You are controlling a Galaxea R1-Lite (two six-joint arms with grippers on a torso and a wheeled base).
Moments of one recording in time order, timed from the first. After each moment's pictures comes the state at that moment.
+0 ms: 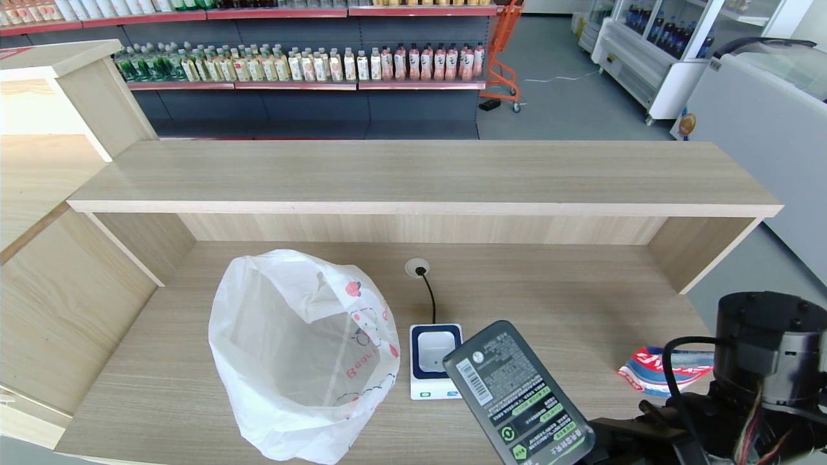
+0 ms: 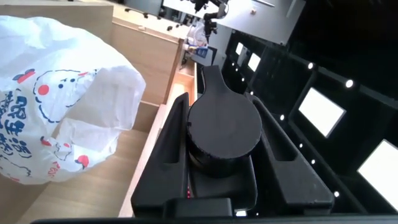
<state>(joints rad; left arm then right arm) 0.00 0.00 0.00 0.00 0.01 0.00 0.59 1.55 -0.32 -0.94 1.14 -2.49</state>
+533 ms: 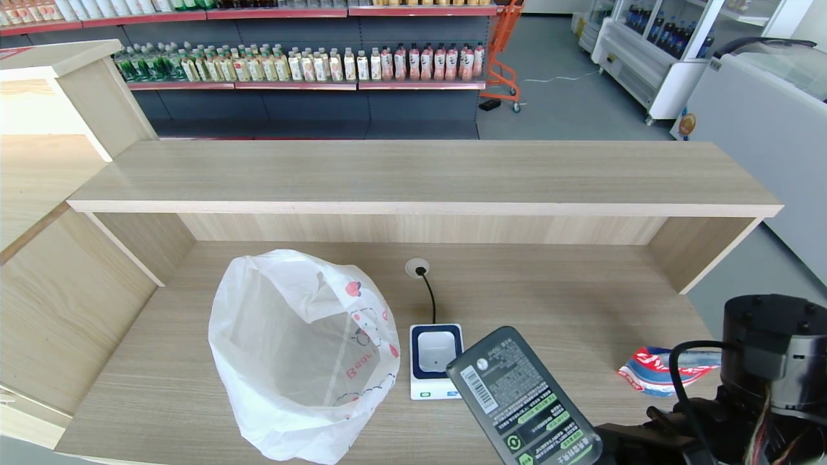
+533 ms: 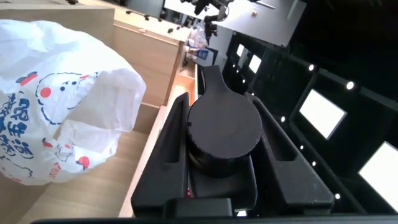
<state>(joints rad) 0.00 0.00 0.00 0.00 0.01 0.00 0.59 1.52 -0.31 -0.91 1.14 -2.51</state>
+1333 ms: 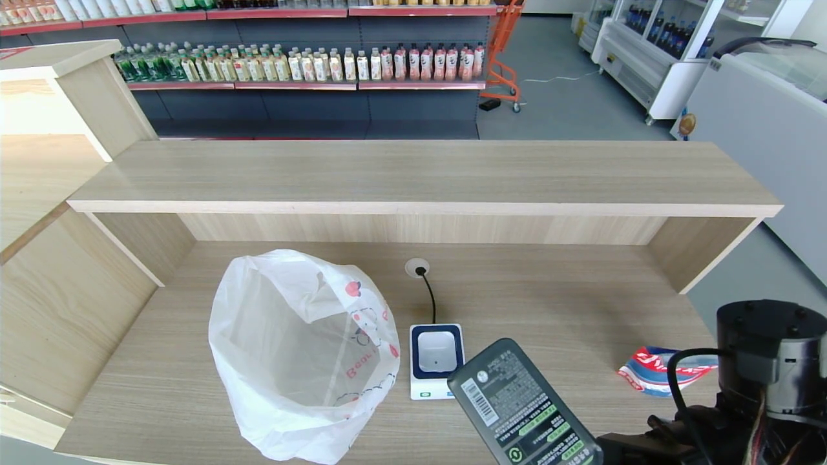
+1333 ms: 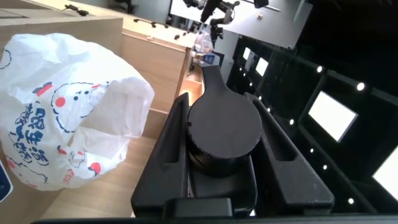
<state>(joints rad) 0.00 0.00 0.00 0.00 0.01 0.00 0.59 1.52 -0.31 -0.83 1.14 -2.53</state>
